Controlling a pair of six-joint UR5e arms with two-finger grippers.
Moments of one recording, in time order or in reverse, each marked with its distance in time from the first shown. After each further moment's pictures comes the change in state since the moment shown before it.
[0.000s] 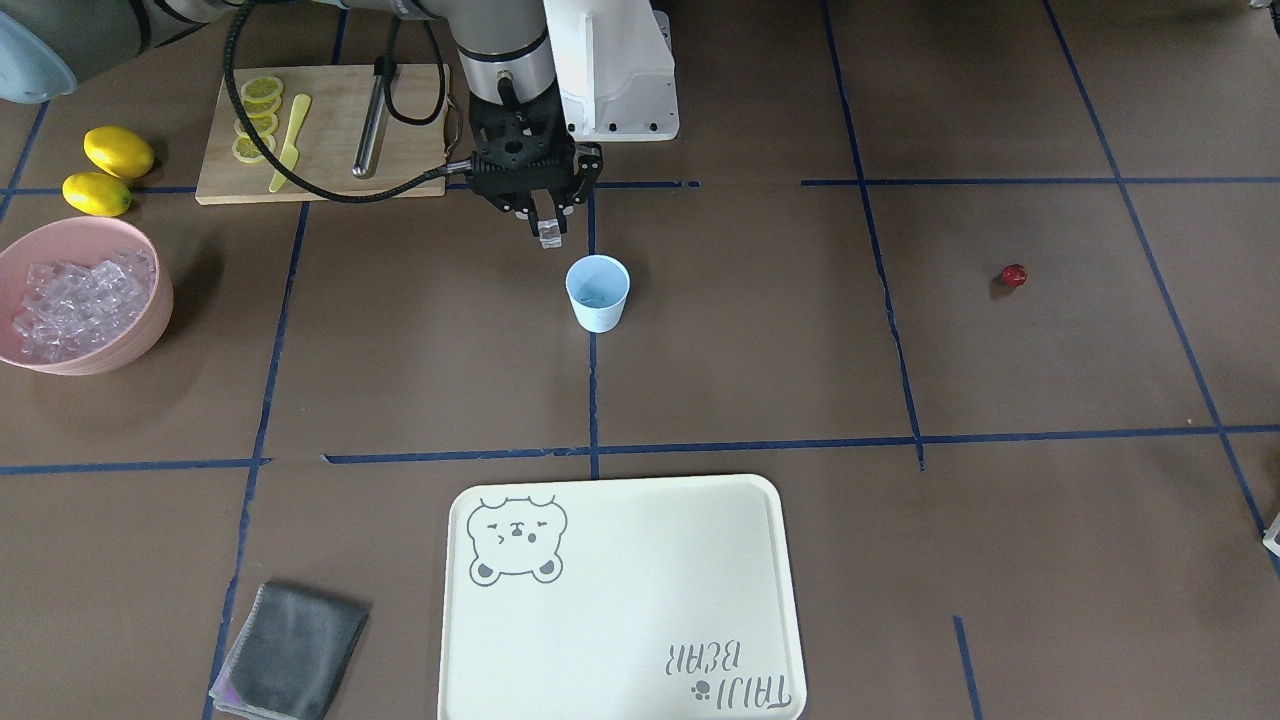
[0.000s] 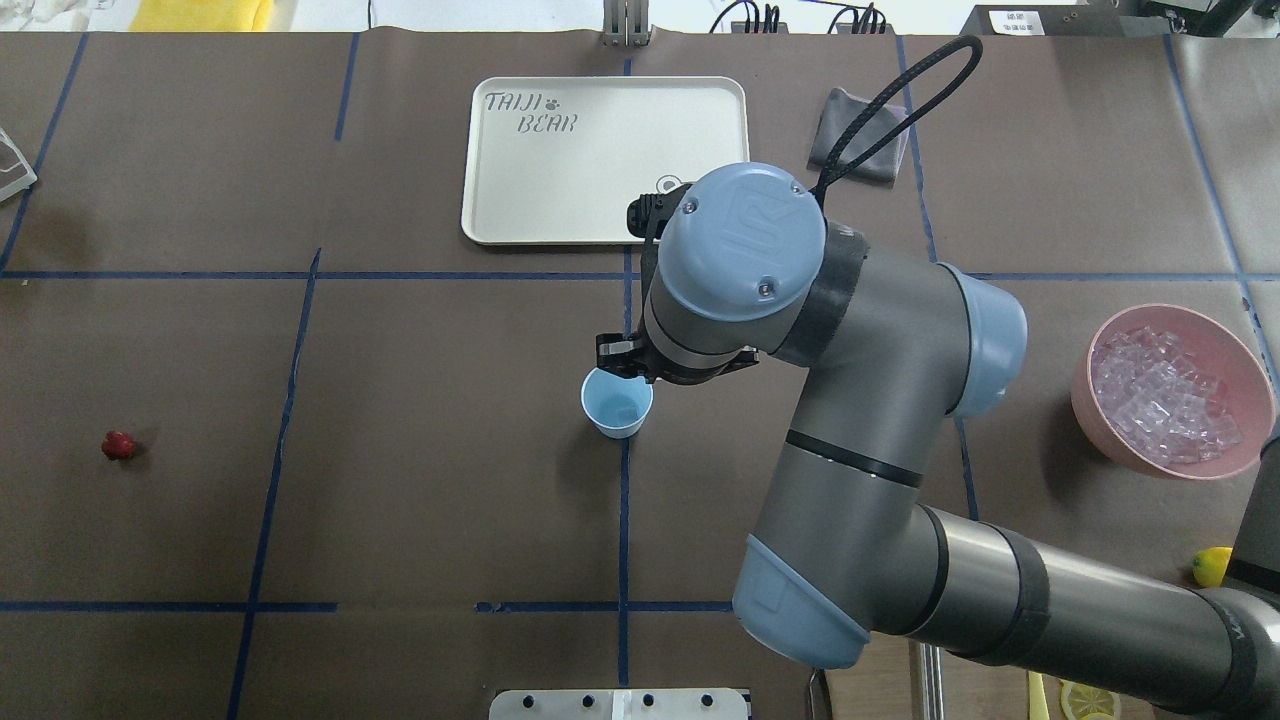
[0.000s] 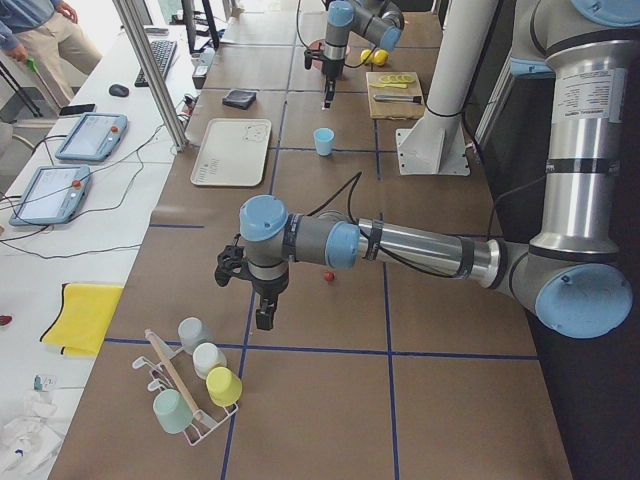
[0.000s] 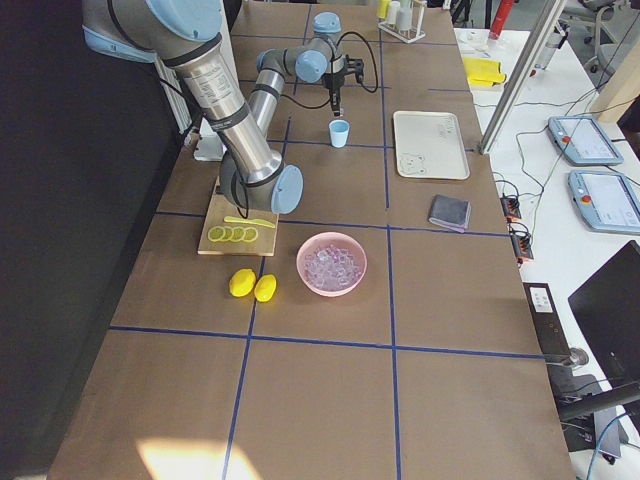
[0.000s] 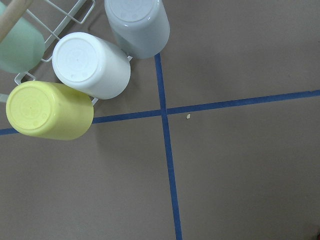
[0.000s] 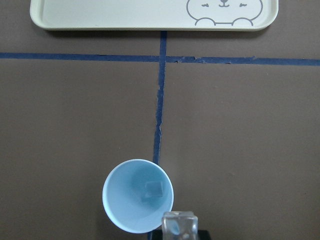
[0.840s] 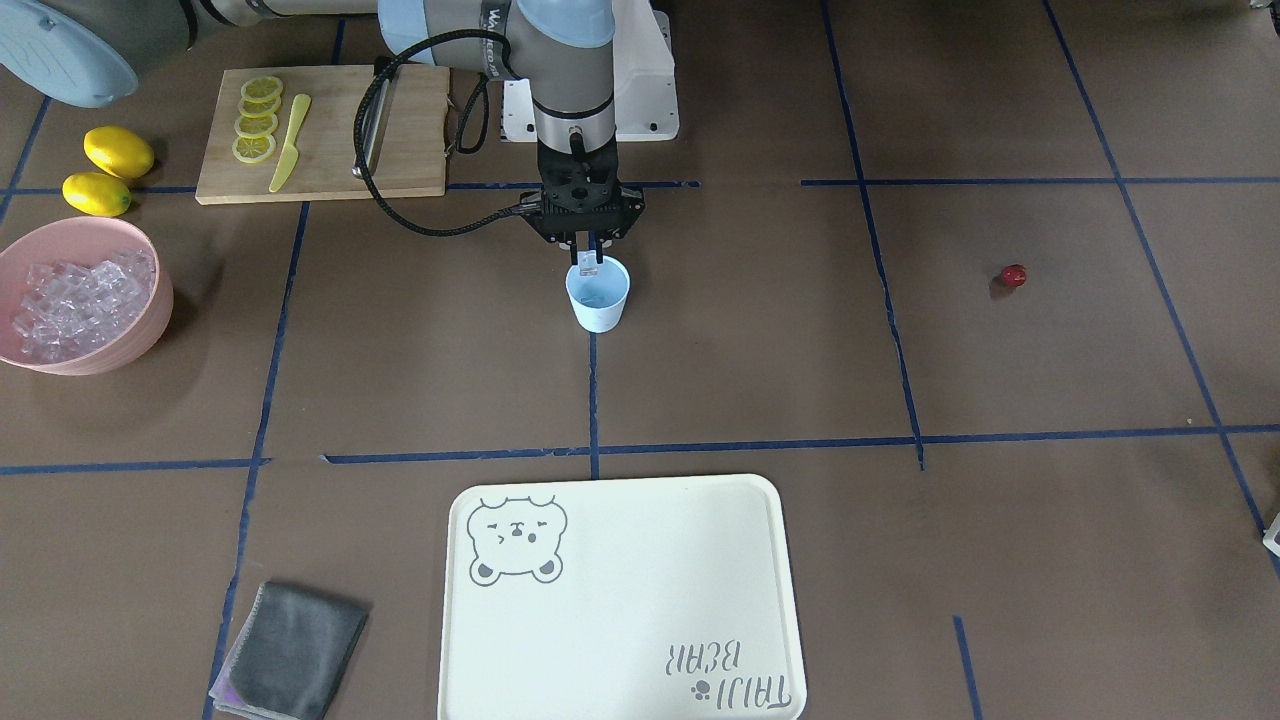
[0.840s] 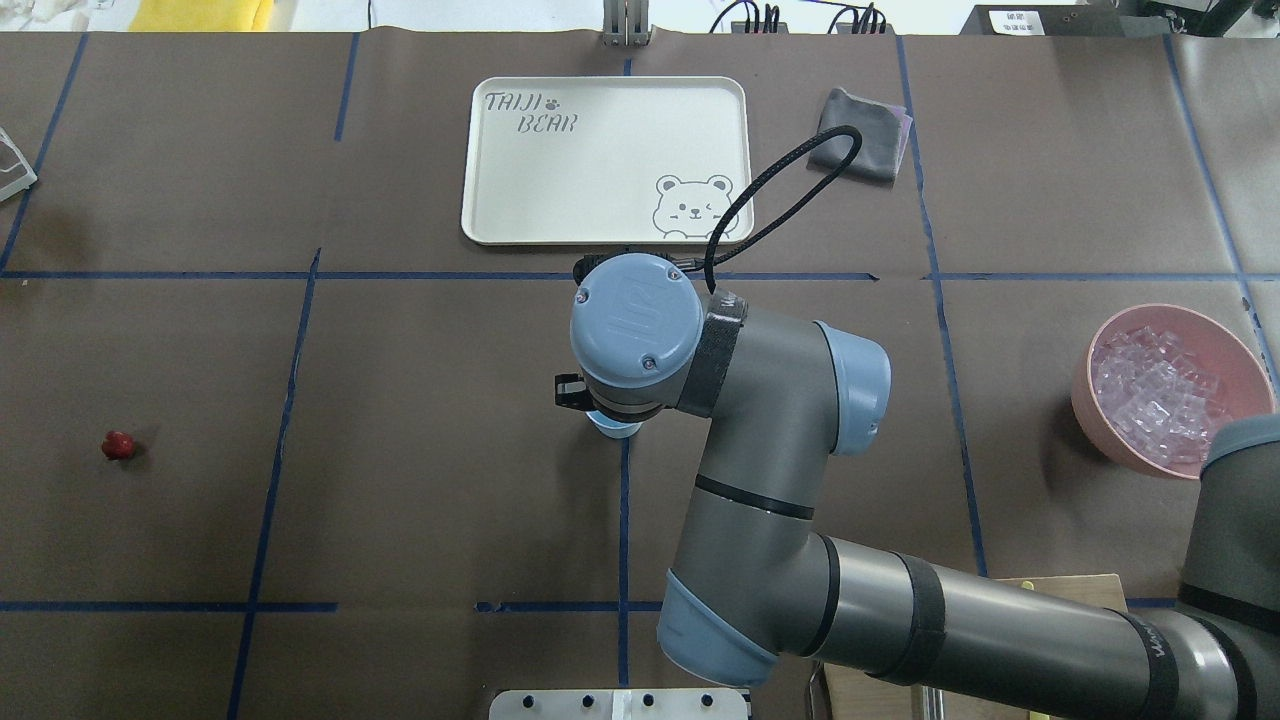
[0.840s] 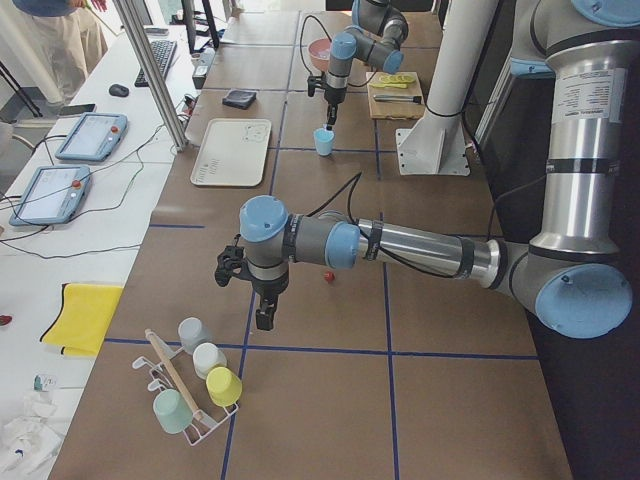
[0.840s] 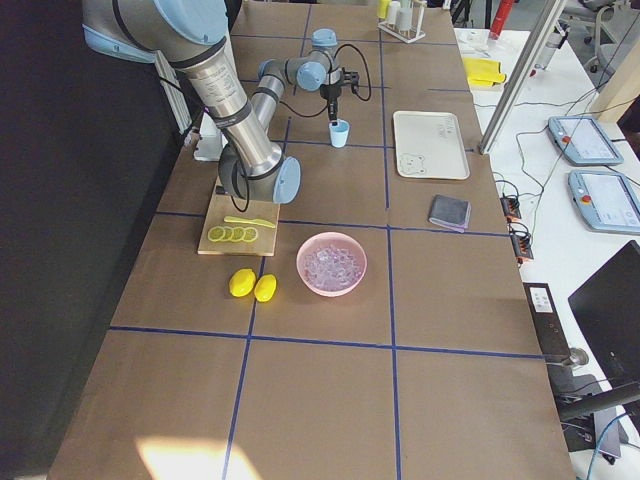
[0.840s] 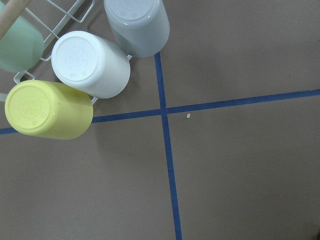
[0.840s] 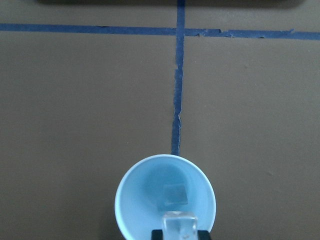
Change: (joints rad) left arm 0.000 0.000 0.001 -0.001 0.000 0.001; right arm -0.071 0.044 -0.156 0.082 -0.076 0.044
